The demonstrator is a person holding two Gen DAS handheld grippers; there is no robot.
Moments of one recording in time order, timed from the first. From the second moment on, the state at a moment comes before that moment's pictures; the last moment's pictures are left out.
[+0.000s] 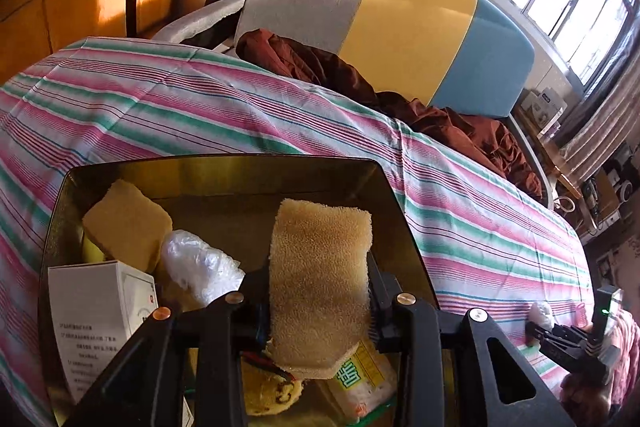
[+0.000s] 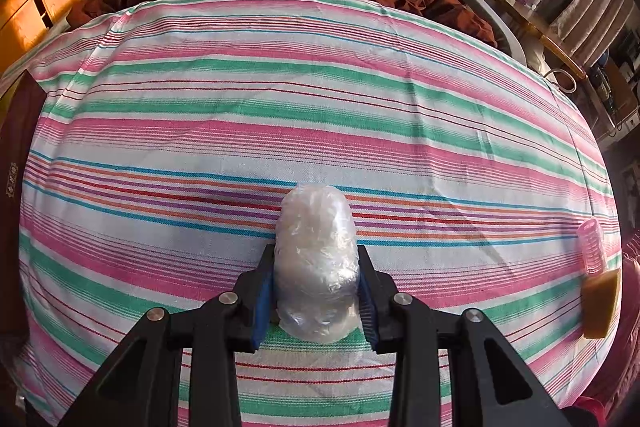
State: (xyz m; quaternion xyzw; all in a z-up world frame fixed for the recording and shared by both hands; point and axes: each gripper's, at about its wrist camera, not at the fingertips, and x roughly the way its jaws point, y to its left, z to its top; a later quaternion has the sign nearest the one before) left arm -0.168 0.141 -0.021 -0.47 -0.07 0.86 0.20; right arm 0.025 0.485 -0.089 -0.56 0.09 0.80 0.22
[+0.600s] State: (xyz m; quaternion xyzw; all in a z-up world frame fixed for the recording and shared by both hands) left arm -0.114 0.114 0.004 -0.41 -0.02 0.89 0.20; right arm 0.025 0.482 -0.089 -0.56 0.08 0.80 0.22
